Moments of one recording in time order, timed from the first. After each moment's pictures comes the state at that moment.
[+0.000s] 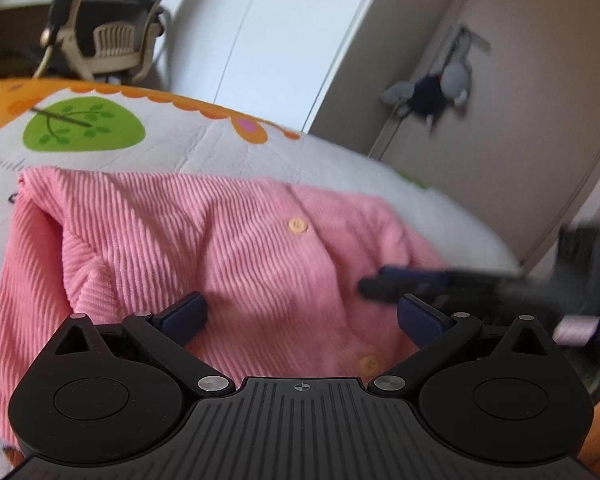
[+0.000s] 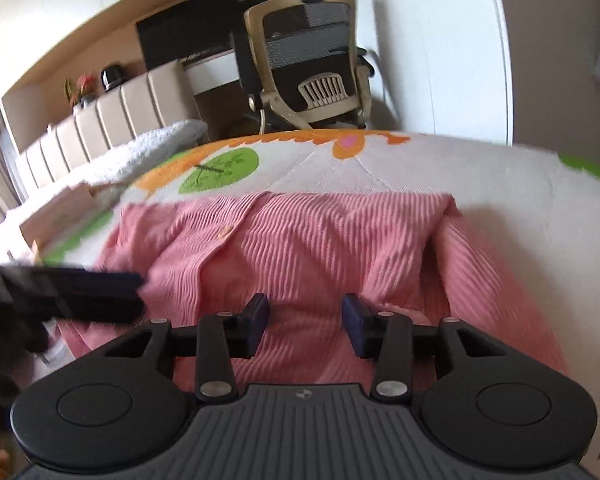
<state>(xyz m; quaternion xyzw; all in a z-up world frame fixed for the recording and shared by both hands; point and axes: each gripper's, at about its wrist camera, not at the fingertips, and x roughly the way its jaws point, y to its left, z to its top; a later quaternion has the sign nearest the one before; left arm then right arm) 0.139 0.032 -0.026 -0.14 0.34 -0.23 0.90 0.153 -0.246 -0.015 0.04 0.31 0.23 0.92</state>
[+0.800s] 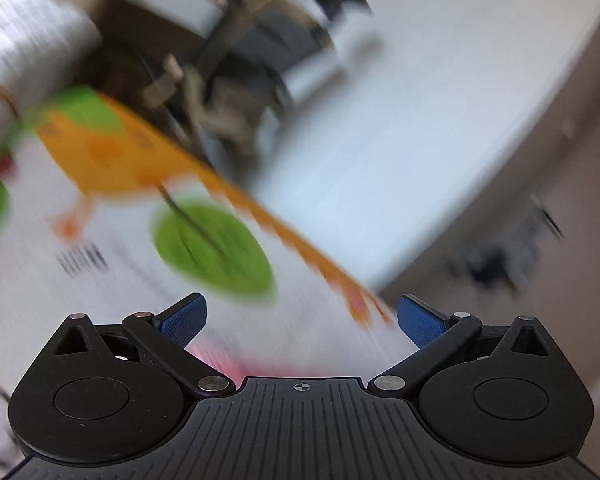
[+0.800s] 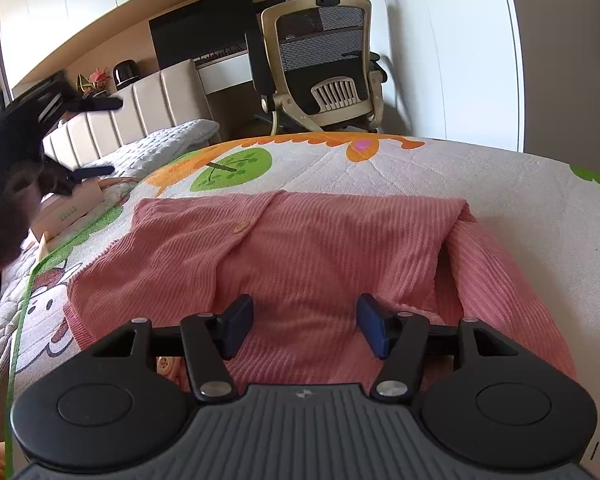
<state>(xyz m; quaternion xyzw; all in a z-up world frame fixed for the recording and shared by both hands) 0.192 0.155 0.024 -0.30 0.28 -0.11 0.90 0.147 -0.246 -0.016 0.05 0.31 0.25 0.92</state>
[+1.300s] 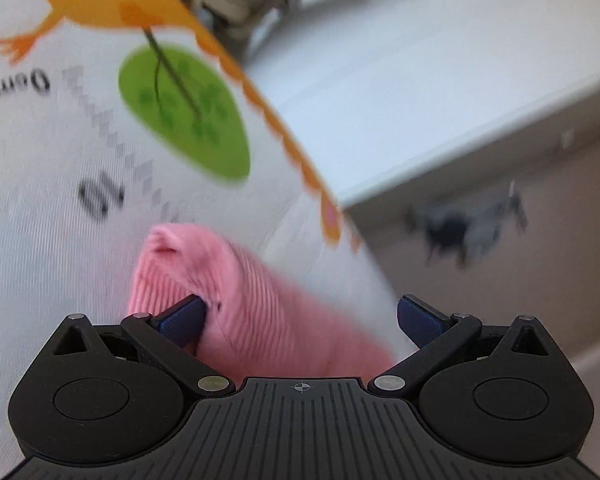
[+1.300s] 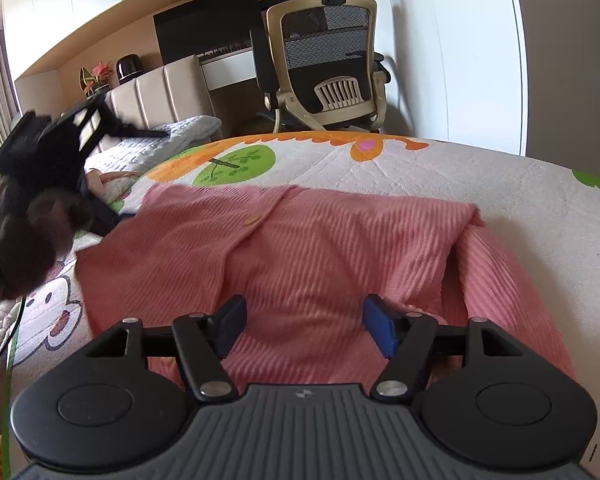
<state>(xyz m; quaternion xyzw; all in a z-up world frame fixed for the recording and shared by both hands) 0.226 0.154 -0.037 -0.44 0.34 -0.17 0.82 0.143 -0.242 -0.015 0.03 0.31 0.25 0.92</state>
